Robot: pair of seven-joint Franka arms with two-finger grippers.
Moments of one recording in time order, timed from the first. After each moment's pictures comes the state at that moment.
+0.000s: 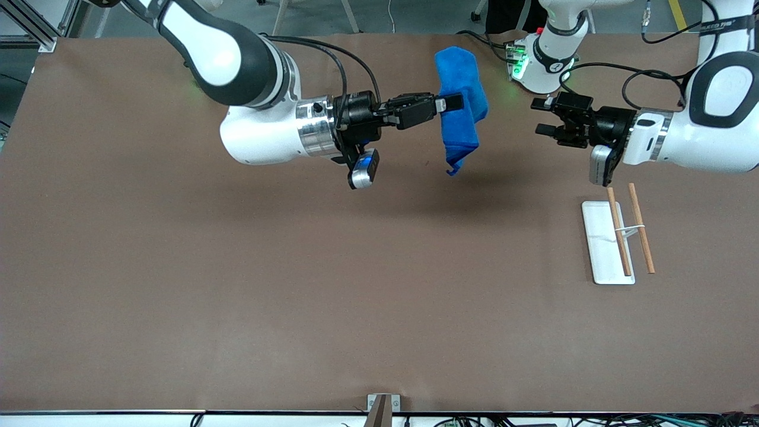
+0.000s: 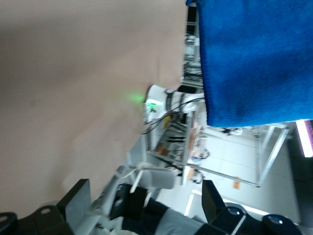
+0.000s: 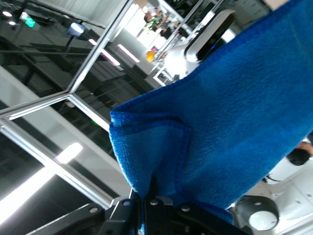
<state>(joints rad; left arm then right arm) 0.06 0.05 -0.02 -2.04 -1.02 1.31 0.51 0.08 0.49 0.79 -1.48 1.80 2.27 0.23</state>
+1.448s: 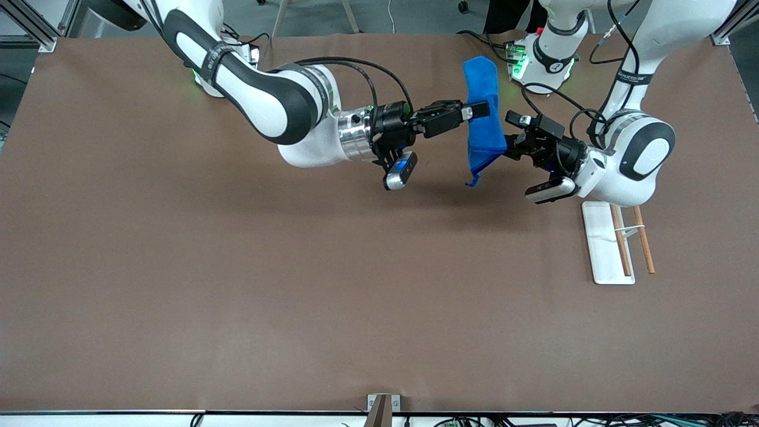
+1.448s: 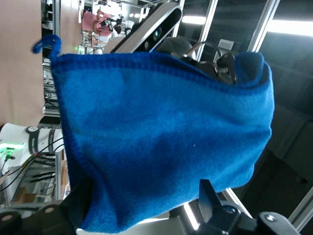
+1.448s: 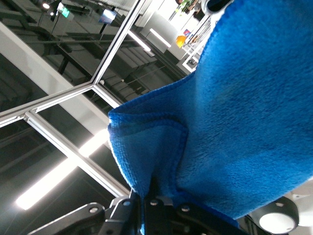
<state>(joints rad) 0.04 0.25 -0.09 -2.17 -1.60 1.19 0.68 0.17 0.61 0.81 -1.47 2.07 2.26 -0.09</state>
